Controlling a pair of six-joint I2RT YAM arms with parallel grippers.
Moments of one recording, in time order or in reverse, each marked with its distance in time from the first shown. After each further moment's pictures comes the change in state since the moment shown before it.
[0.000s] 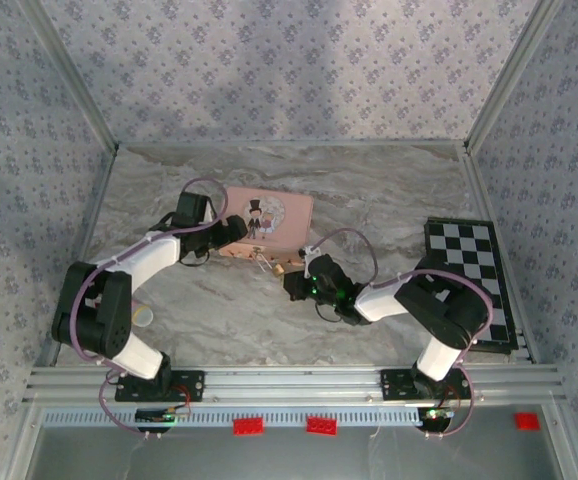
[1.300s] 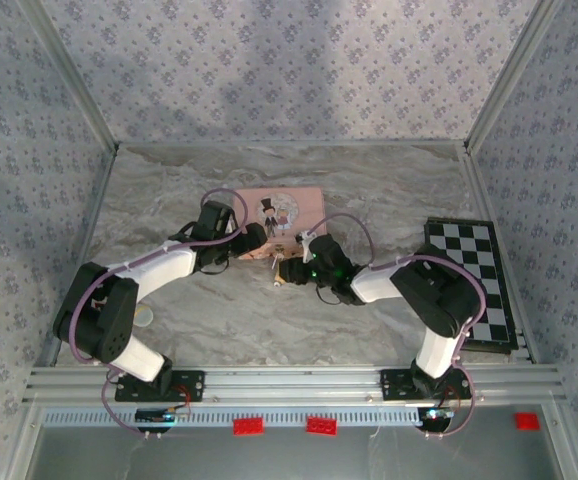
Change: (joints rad) left arm -0.168 -0.010 -0.054 0.105 -0.069 -0.135; right arm -0.115 0.068 0.138 -0.105 -0.154 -0.130
